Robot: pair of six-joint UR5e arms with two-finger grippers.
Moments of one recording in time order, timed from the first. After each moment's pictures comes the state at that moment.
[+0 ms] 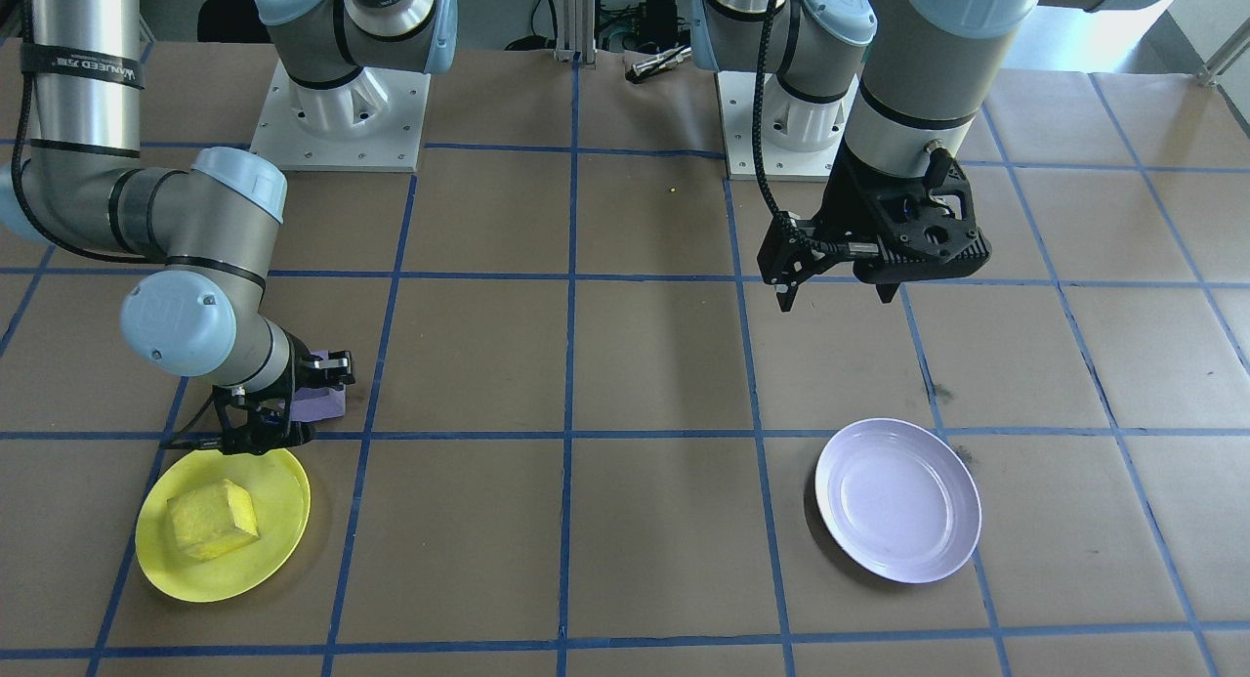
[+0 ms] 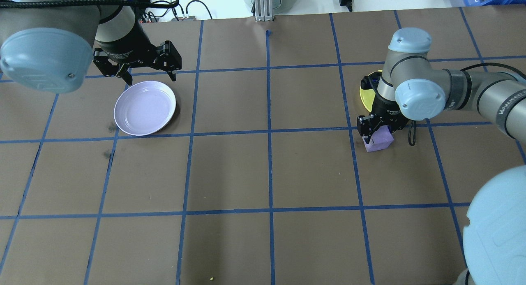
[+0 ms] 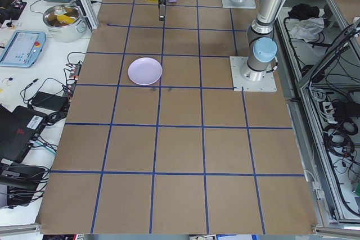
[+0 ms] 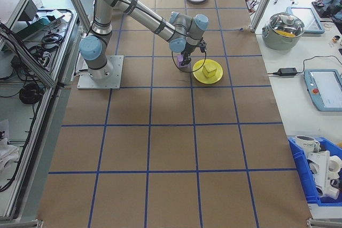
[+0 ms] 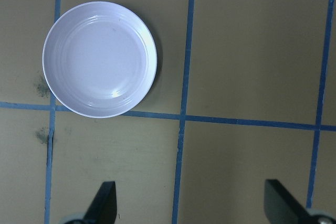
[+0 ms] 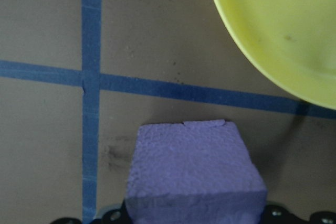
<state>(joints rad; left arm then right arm) -1.60 -1.63 -1.61 -1.36 1.62 -0.12 1.45 -1.20 1.86 -1.98 -1.62 -0.25</state>
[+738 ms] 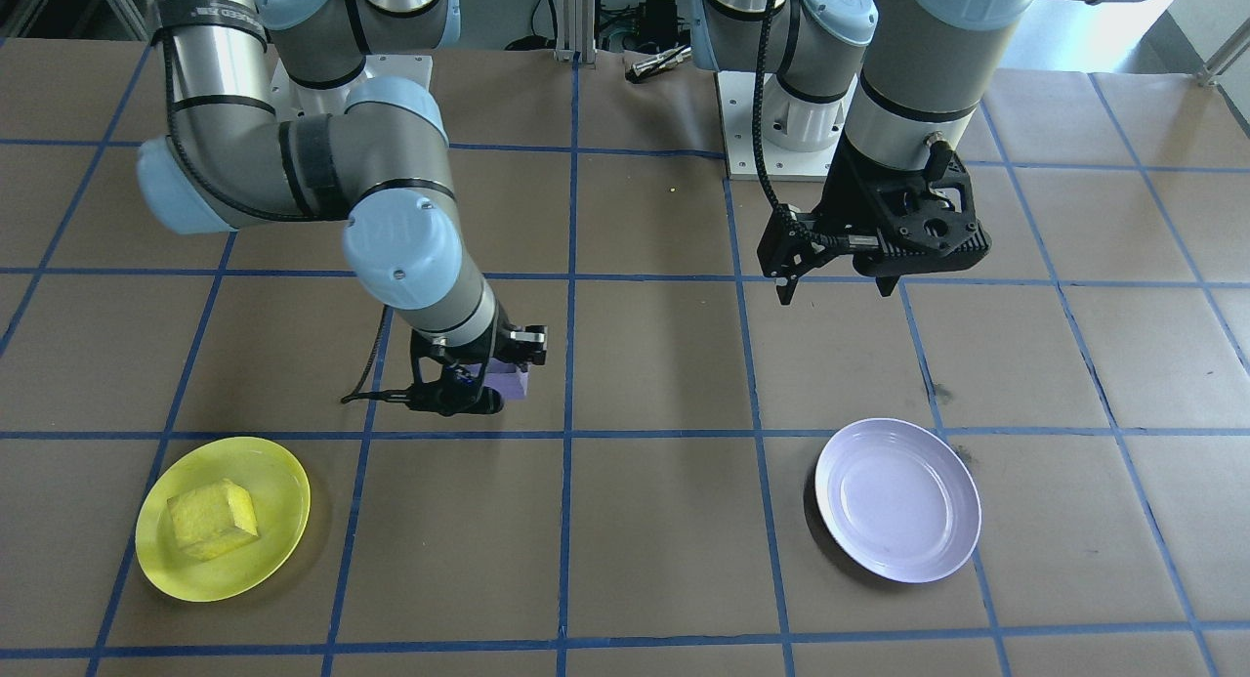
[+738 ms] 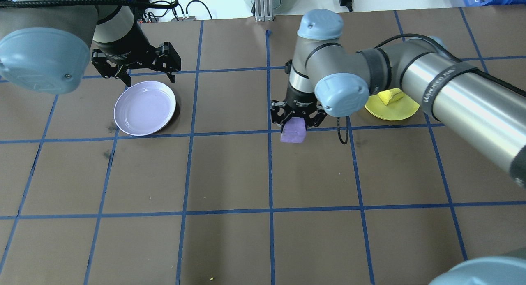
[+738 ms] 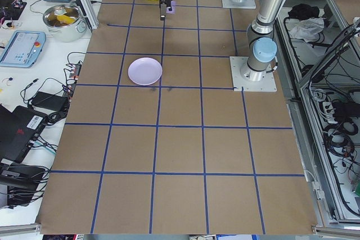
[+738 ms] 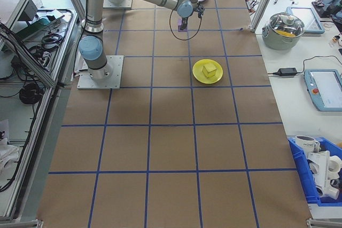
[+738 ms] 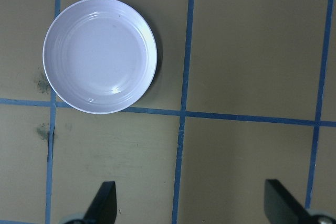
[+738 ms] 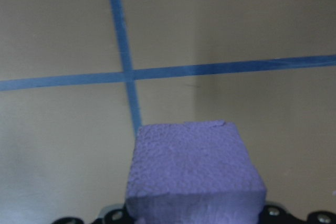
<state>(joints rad) -1.60 -1.63 -1.61 -1.38 1.62 -0.12 1.81 -1.20 1.68 -1.90 -1.41 0.31</state>
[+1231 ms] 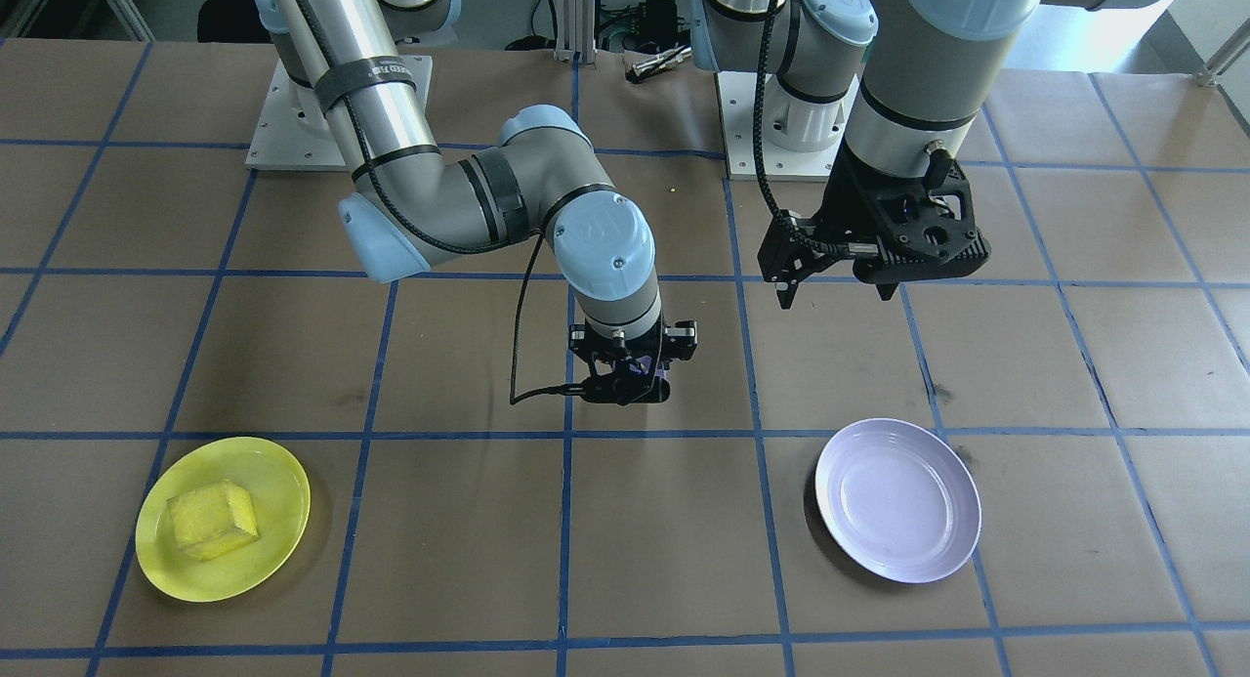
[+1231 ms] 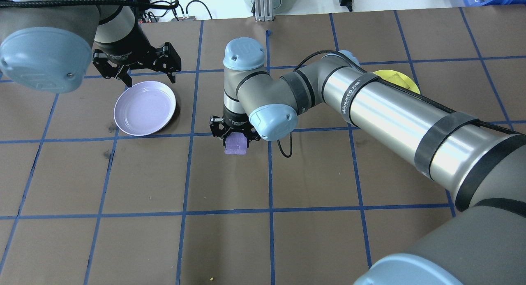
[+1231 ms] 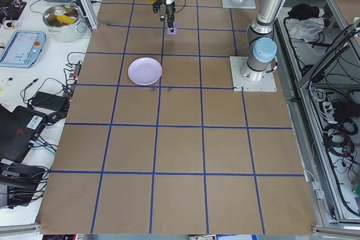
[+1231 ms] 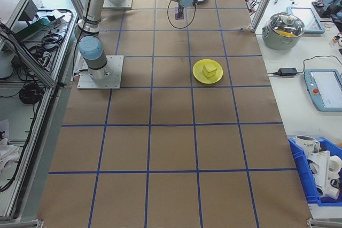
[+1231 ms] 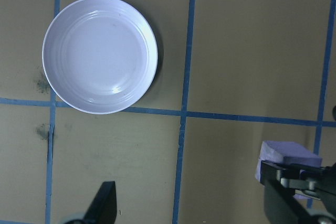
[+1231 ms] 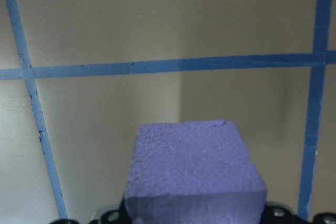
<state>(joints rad) -1.60 -1.63 -1.61 -1.38 1.62 -0.12 2.03 -1.05 1.56 -2.04 -1.34 0.51</state>
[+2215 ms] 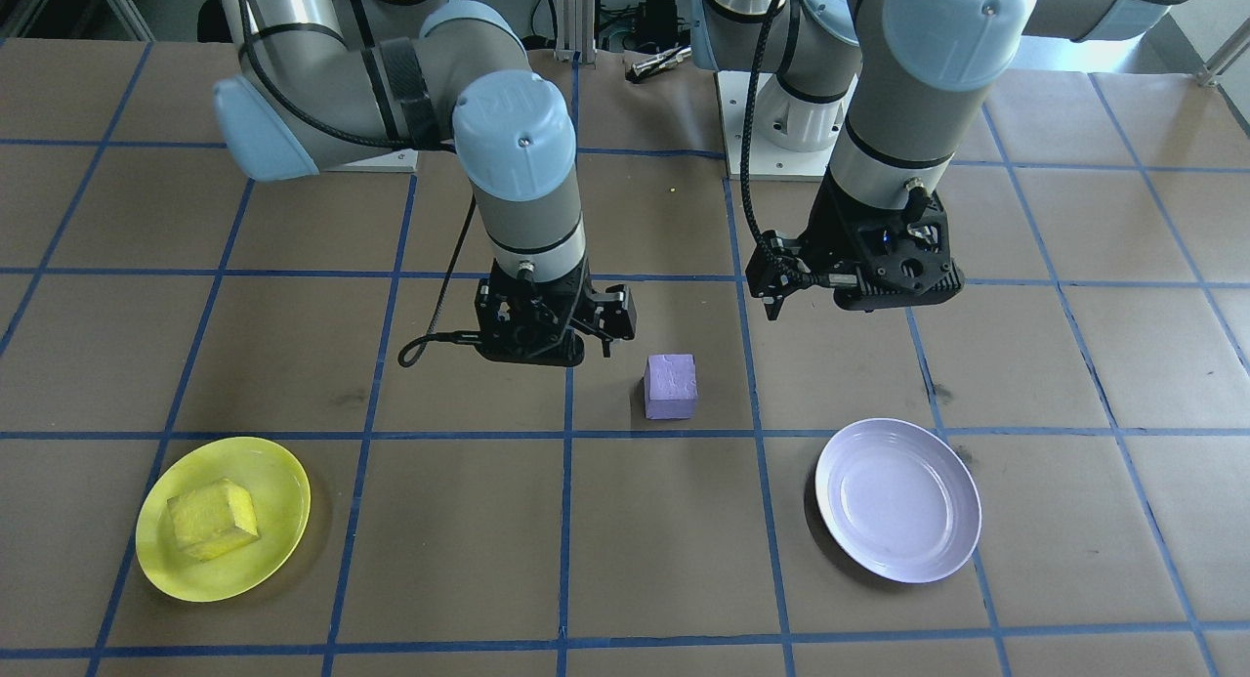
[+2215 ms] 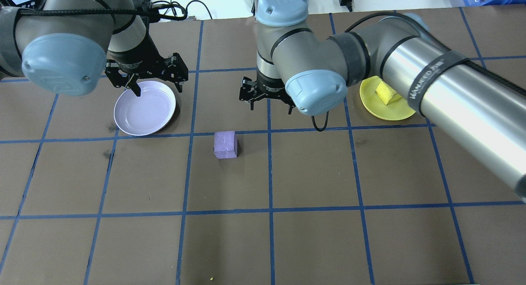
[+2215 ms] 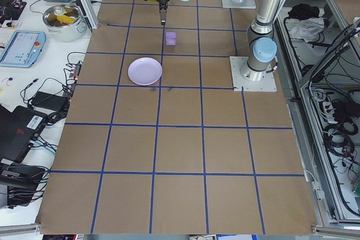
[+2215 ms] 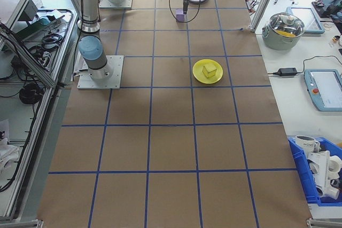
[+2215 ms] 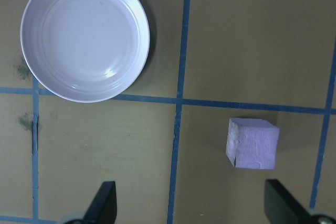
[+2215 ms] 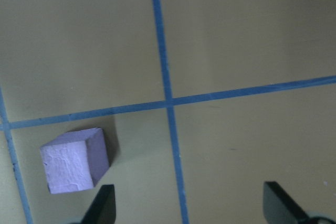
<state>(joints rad) -1.61 -1.67 -1.63 -1.38 1.61 -0.13 1.92 -1.26 1.58 -1.94 -1.49 0.49</state>
